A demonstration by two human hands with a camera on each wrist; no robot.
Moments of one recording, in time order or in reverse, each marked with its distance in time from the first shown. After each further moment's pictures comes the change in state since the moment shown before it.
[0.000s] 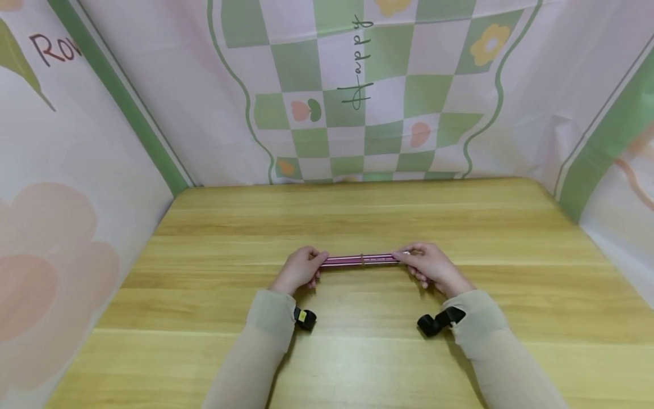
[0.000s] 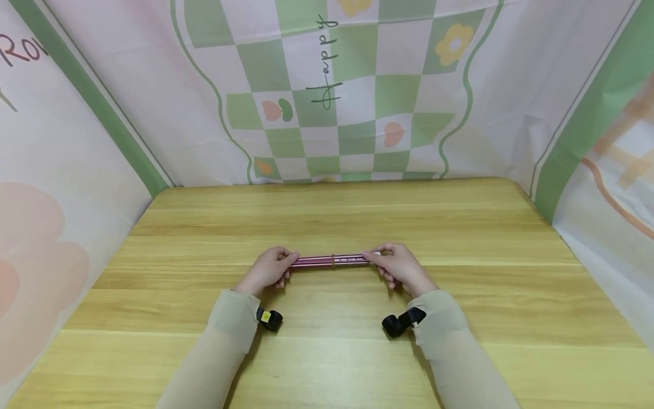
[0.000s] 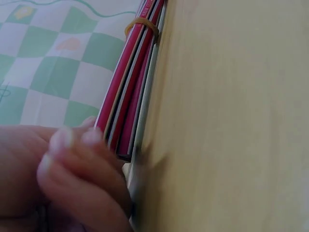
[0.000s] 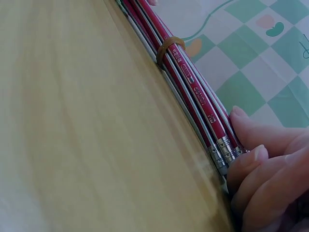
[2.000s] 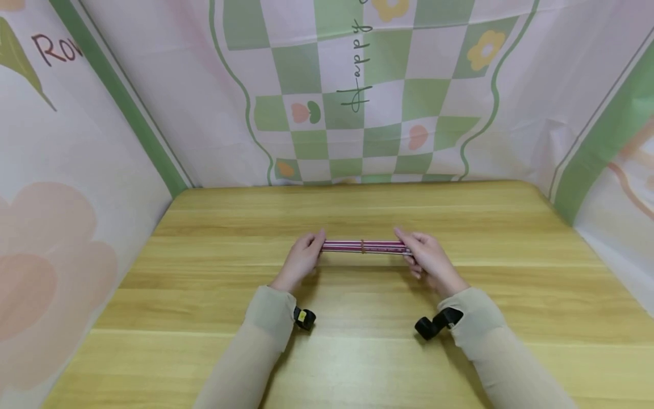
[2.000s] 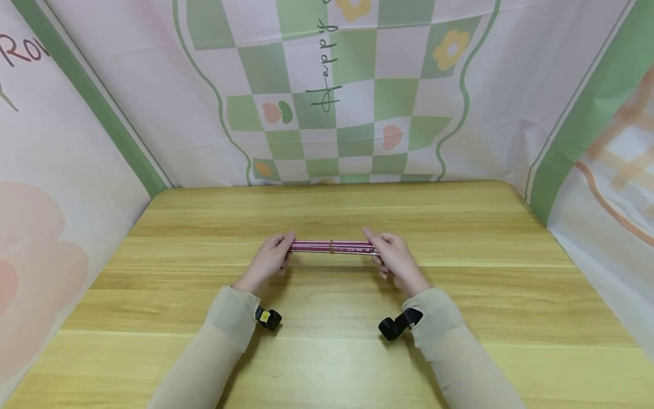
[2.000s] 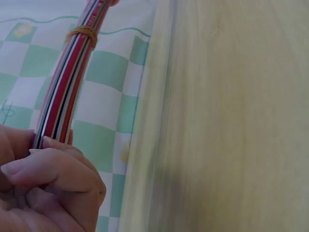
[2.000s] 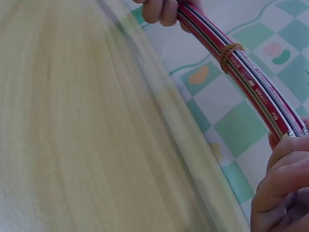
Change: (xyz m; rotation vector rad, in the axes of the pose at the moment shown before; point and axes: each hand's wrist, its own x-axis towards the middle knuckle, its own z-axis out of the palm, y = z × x) left_hand -0.001 0.019 0.000 -0.260 0.077 0.123; right_hand -0.008 -0.025 0.012 0.275 0.126 -0.071
